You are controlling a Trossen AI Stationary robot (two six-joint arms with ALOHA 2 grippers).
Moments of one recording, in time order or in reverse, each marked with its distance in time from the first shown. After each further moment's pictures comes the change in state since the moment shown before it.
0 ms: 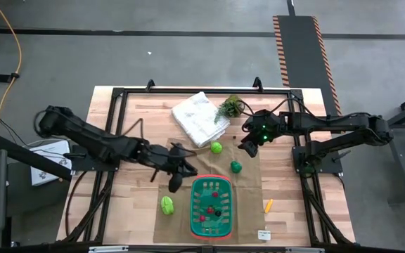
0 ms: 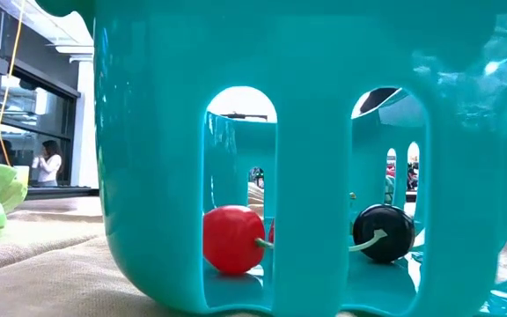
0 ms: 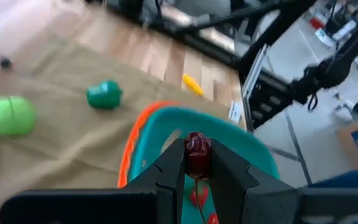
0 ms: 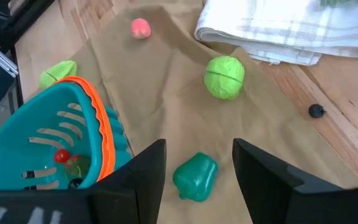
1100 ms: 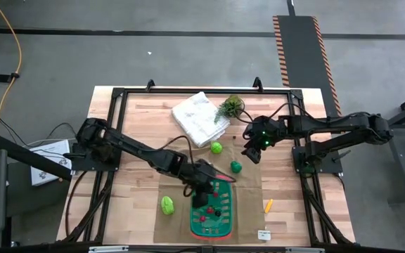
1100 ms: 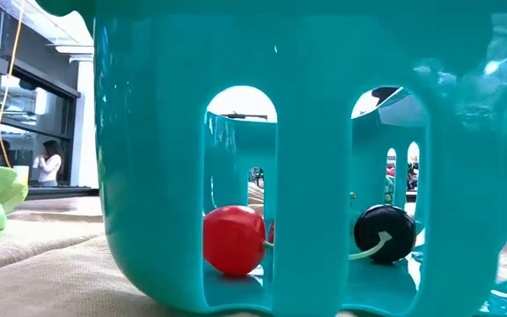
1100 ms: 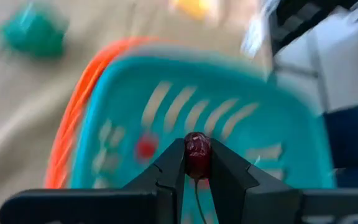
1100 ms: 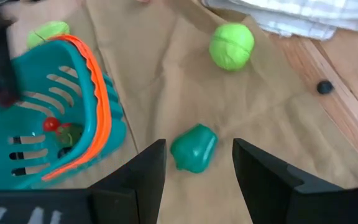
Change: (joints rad) left arm 0.000 0.484 0.430 -0.263 0.179 0.092; right arm 0.066 0.000 0.000 -0.082 0.015 -0.037
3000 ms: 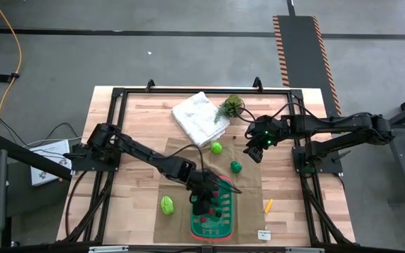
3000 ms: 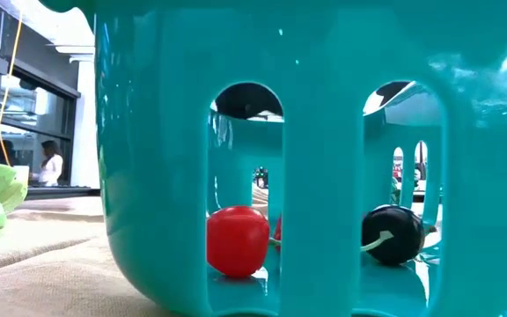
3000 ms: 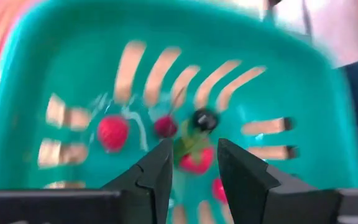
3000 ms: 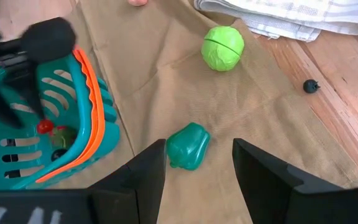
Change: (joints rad) left arm -0.010 0.131 0.080 -0.045 0.112 0.056; right arm 0.001 -0.034 0.000 -0.030 0.029 0.000
